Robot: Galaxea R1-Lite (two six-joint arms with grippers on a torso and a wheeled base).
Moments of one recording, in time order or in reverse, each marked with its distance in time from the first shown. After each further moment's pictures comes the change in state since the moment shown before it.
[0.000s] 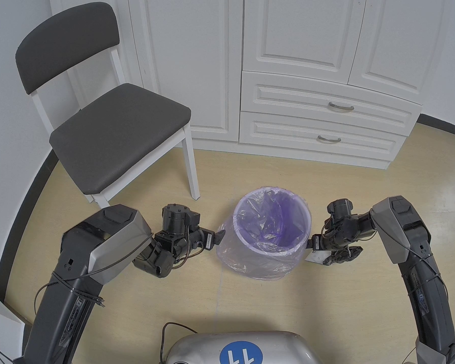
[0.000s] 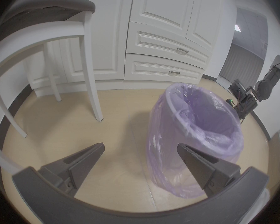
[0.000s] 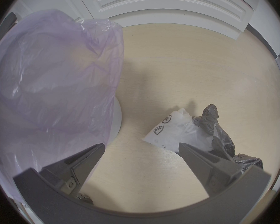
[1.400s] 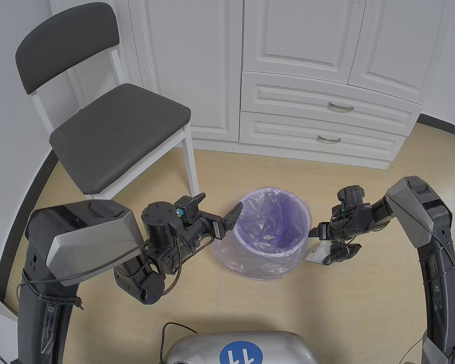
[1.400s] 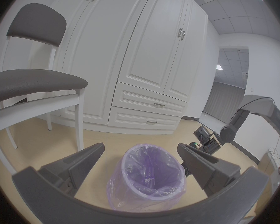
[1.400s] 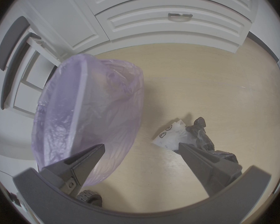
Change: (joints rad) left arm -0.122 -0.287 0.510 -0.670 0.010 -0.137; right arm 0.000 -0.238 0.316 -0.171 0.056 -0.008
